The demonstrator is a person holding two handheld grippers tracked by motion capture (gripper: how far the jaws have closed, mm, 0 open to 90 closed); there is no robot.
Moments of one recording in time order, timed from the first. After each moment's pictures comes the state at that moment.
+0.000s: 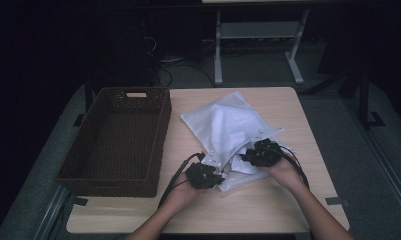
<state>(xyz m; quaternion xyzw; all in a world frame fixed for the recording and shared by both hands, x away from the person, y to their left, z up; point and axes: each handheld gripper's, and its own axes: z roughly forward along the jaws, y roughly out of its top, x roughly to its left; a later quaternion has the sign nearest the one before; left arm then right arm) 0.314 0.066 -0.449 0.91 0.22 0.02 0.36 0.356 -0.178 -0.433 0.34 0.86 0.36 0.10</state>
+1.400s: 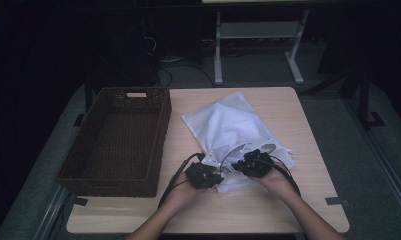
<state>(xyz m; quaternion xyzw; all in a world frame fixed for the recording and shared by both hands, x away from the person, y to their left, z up) 0.315 0.066 -0.451 0.91 0.22 0.03 0.35 0.335 -0.142 -0.443 0.30 0.88 0.36 0.08</state>
